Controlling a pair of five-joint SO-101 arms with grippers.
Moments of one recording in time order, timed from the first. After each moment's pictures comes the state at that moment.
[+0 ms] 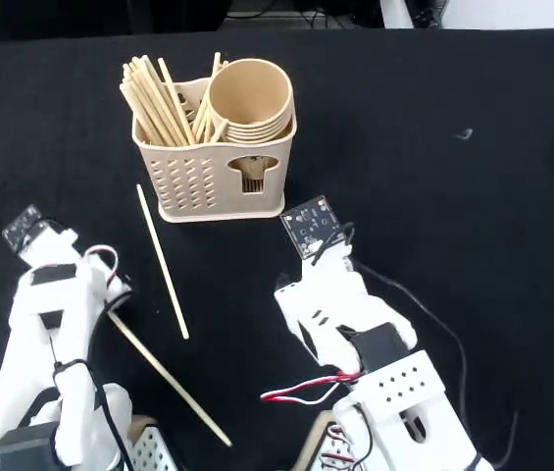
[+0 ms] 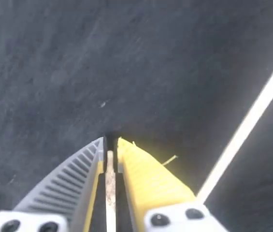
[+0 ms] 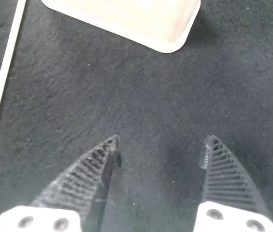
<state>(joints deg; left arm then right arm) -17.4 -31.1 64.5 47.8 32.0 -22.9 -67.2 77.8 48.7 4.8</state>
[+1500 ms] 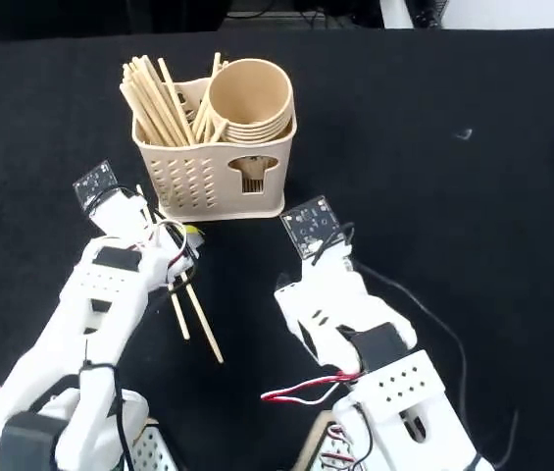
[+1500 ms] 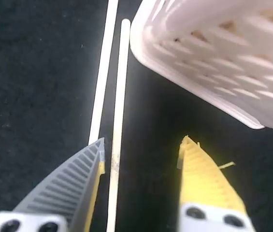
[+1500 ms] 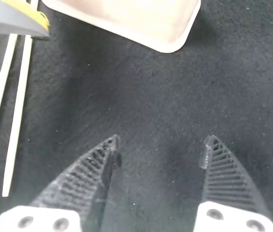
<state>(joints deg) 4.7 -28.5 57.7 39.0 41.2 -22.9 -67.2 77.8 48.7 4.8</state>
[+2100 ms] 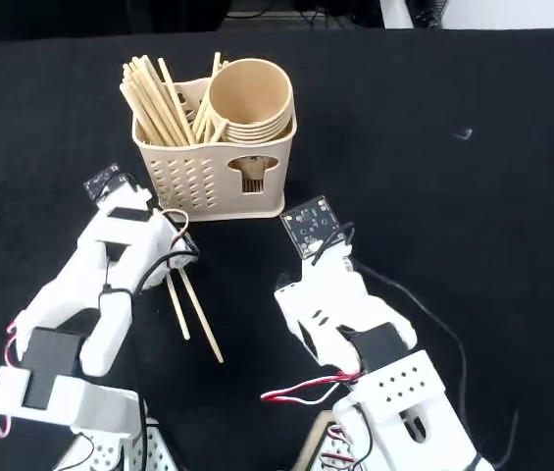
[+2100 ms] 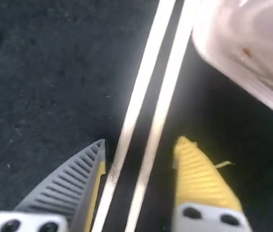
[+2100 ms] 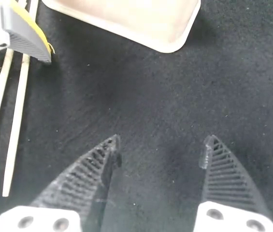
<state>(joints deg) 2.3 -2.2 40.7 49.4 41.5 -22.9 -67.2 77.8 48.7 4.8</state>
